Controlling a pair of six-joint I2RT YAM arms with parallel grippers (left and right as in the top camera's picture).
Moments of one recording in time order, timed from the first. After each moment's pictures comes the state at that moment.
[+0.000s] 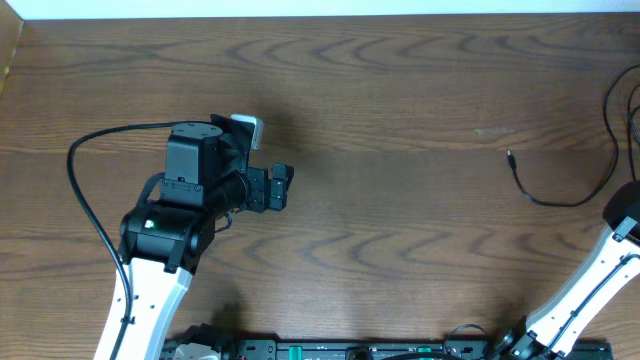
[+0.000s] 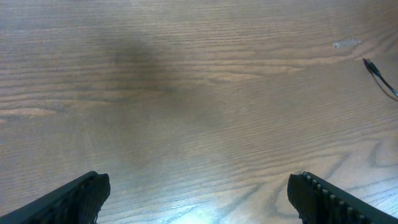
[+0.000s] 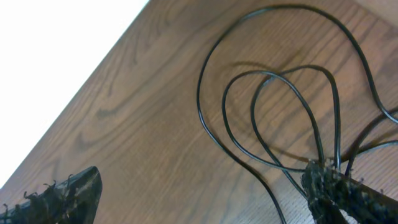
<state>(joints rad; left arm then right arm) -0.21 1.08 1.04 -0.79 0.24 -0.10 -0.61 2.48 2.82 -1.30 -0.16 0.31</state>
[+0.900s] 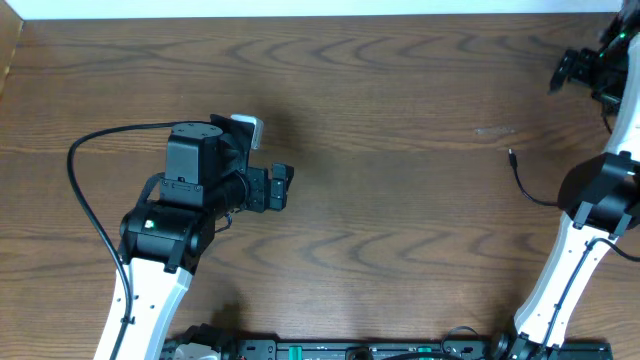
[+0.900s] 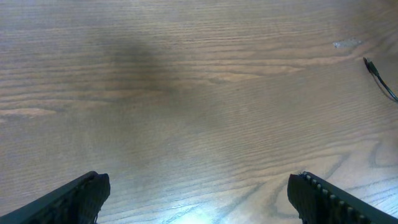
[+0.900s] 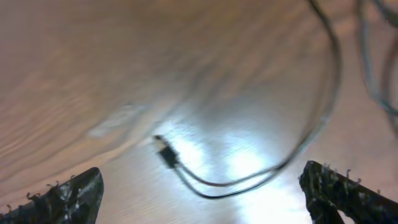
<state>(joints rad) -0.21 1.08 1.04 -0.79 0.24 -0.10 -0.31 2.45 2.65 -1.68 0.07 0.23</state>
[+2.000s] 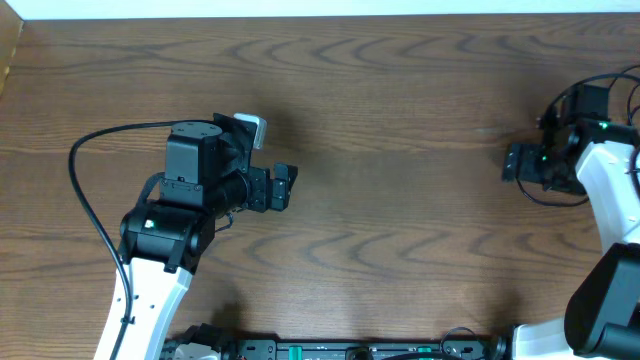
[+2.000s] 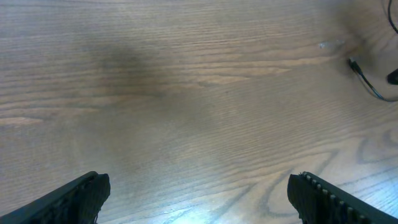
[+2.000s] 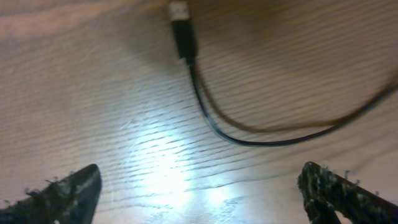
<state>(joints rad) -0.21 1.08 1.04 -0.78 0.28 -0.08 -0.21 1.65 1.17 -0.89 0.00 0.03</state>
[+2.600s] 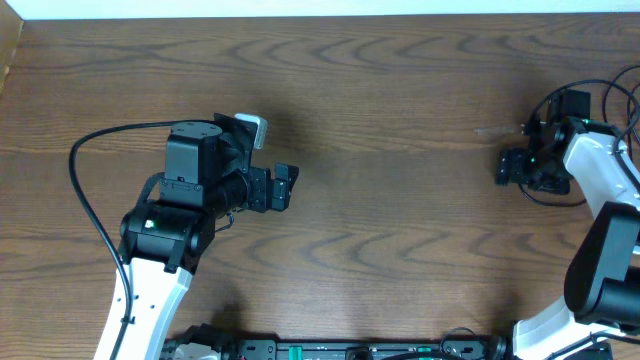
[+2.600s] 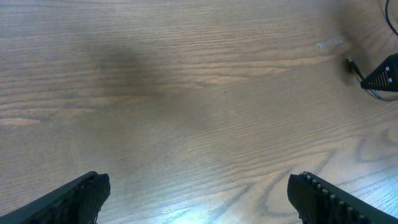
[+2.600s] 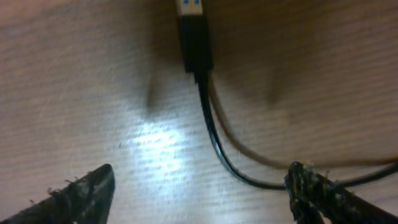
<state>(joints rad) -0.21 1.08 1.04 -0.78 0.28 -0.08 -0.21 1.80 1.17 -0.81 -0.01 -0.01</state>
